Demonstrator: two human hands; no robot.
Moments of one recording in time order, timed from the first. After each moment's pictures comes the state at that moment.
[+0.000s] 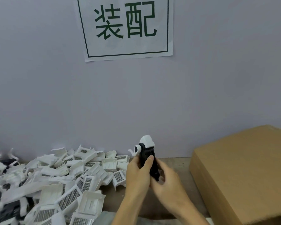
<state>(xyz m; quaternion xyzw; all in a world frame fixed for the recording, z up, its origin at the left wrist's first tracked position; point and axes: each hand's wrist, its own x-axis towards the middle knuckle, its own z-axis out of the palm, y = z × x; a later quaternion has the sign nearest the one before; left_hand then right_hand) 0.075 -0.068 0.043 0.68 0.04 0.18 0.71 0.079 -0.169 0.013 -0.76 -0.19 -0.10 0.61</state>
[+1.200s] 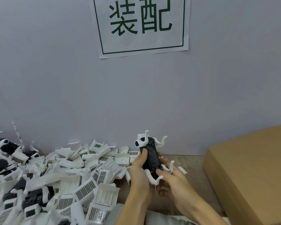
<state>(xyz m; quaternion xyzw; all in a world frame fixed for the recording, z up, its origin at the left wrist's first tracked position) 0.071 -0.048 0.039 0.37 0.04 0.03 0.93 0.074 -0.150 0.019 -0.61 -0.11 0.12 0.77</state>
